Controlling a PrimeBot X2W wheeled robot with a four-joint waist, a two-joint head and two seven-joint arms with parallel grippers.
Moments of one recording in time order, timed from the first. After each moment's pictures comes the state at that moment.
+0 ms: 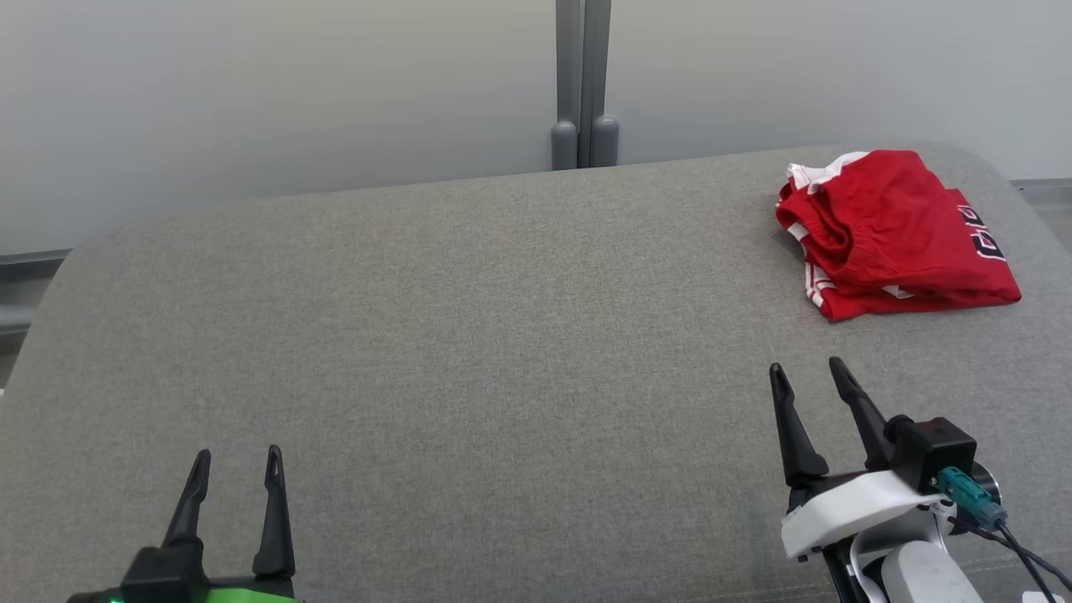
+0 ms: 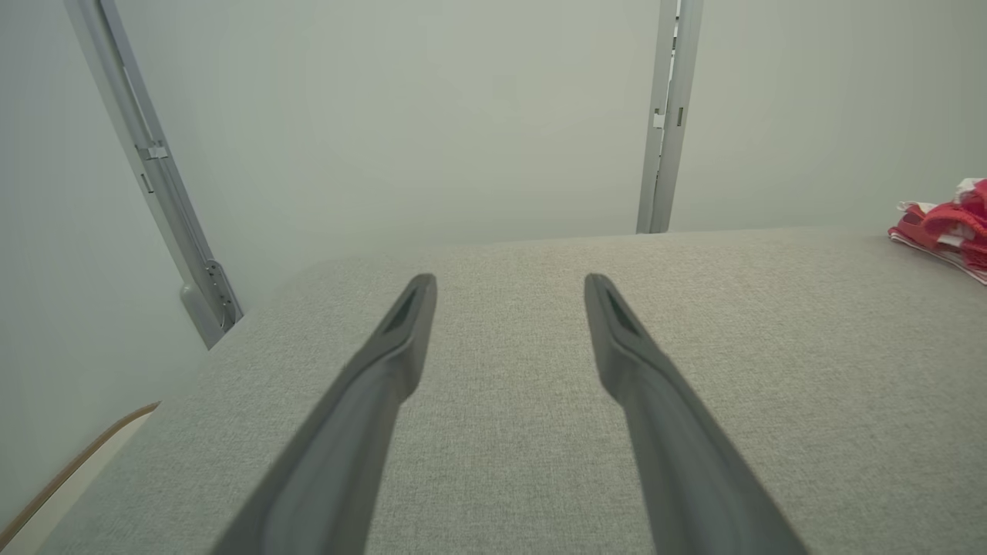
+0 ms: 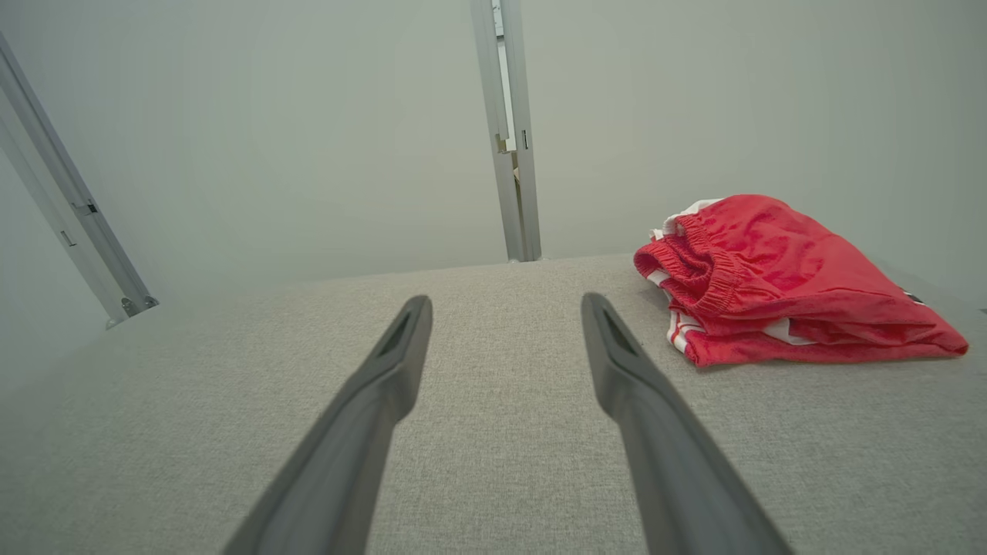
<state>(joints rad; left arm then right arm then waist) 0.11 0.08 0.04 0.10 -0.09 -0.08 -0.26 -0.09 -0.05 0.06 0.25 0.19 0.13 -0.26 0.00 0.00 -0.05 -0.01</state>
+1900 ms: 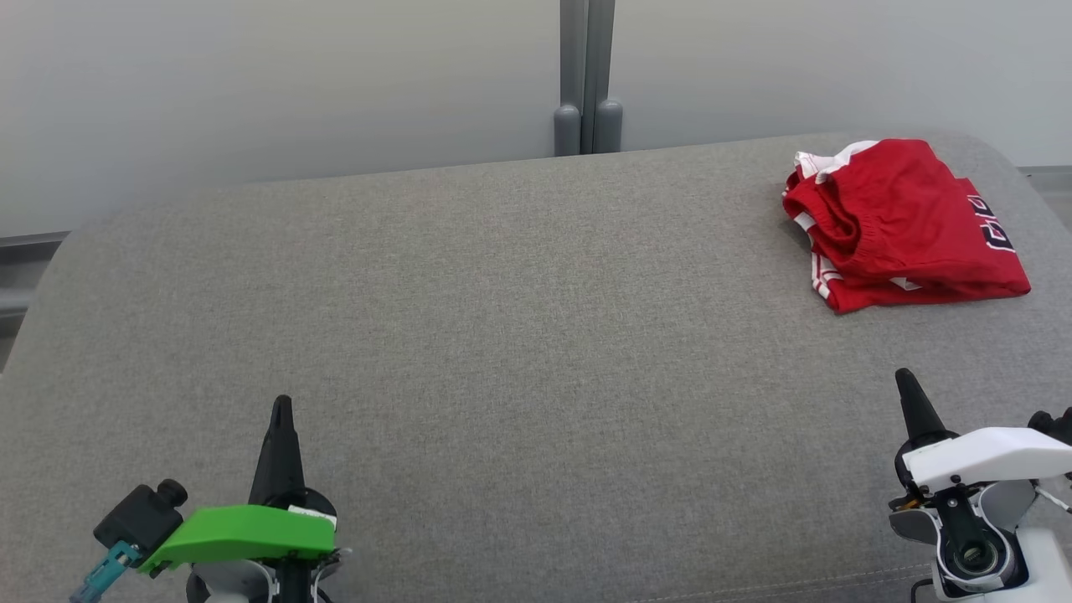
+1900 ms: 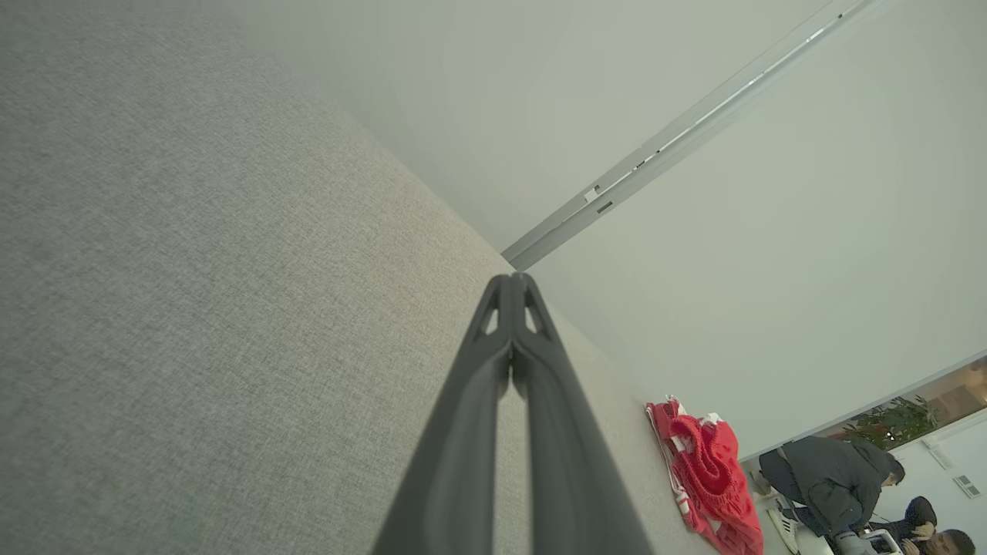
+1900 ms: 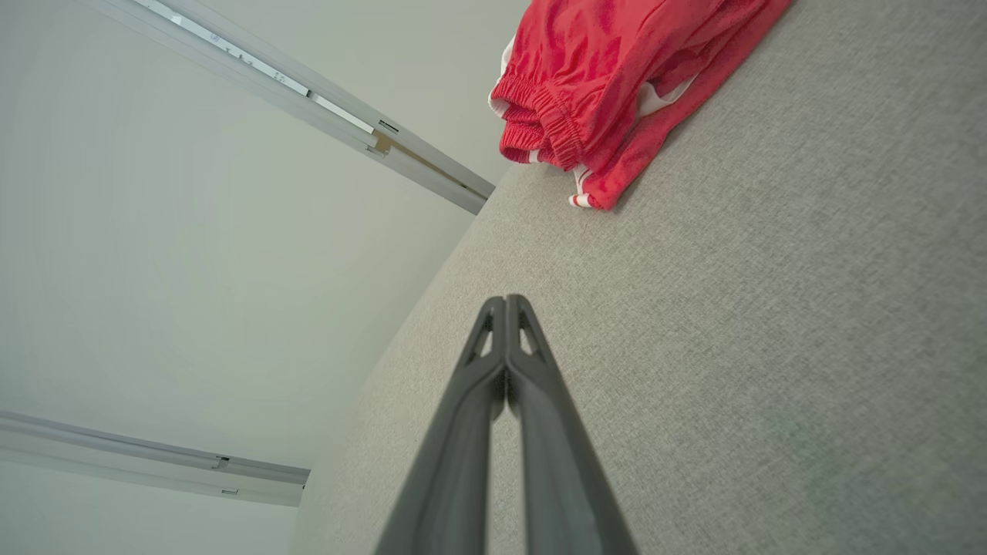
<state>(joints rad) -0.08 0.06 -0.10 0.28 -0.96 -0.11 -0.20 -0.17 -0.05 -0.21 0.36 0.93 0.13 0.09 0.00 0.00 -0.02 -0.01</state>
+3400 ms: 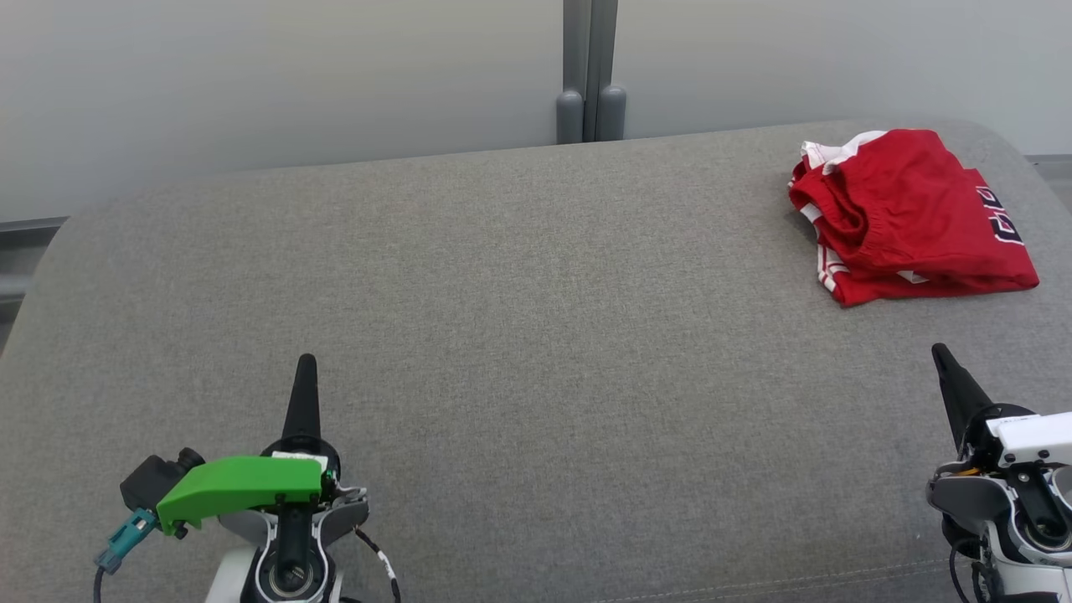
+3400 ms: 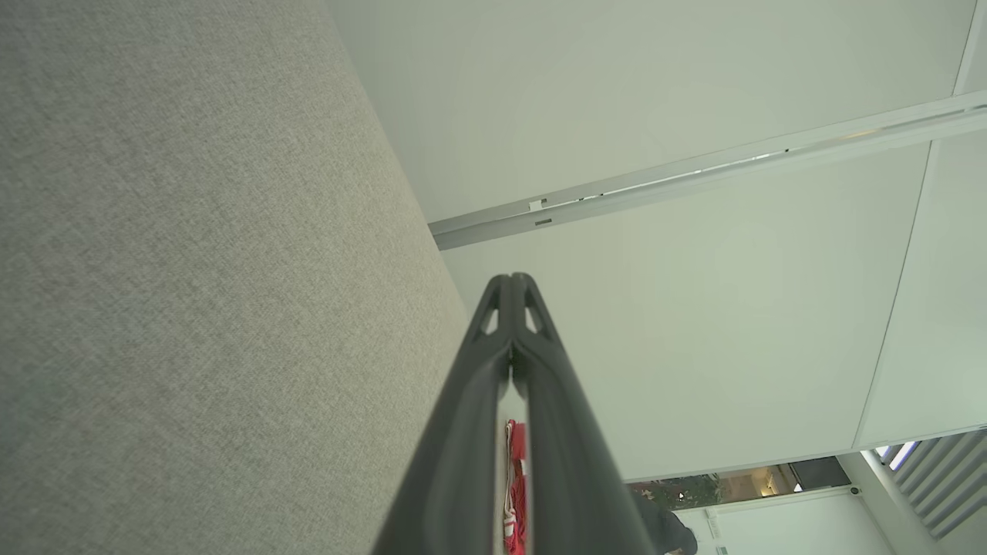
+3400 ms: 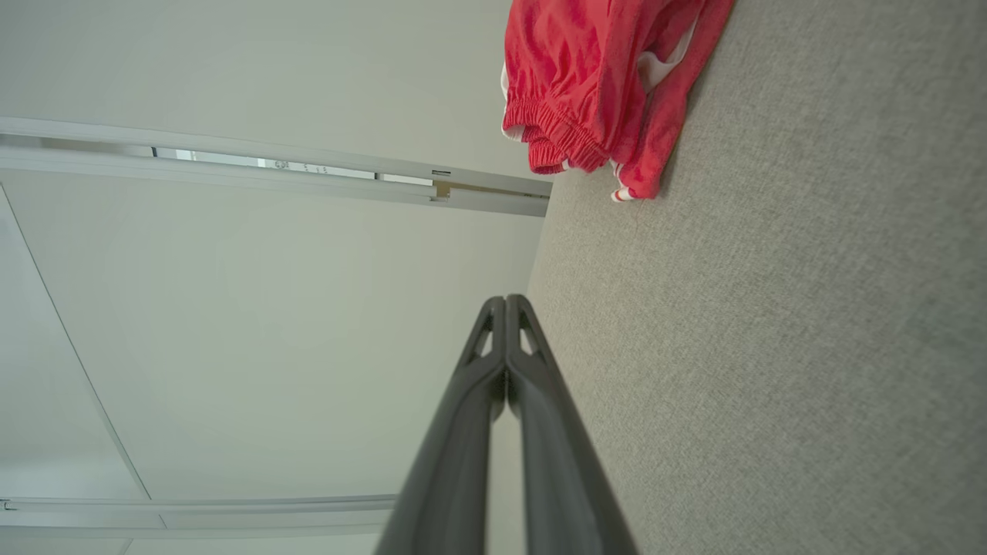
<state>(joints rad) -0.21 0.05 -0.17 0.36 -1.45 -0.12 -0.18 -0.23 -0.08 -0.35 0.40 1.36 0.13 0.28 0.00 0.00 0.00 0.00</state>
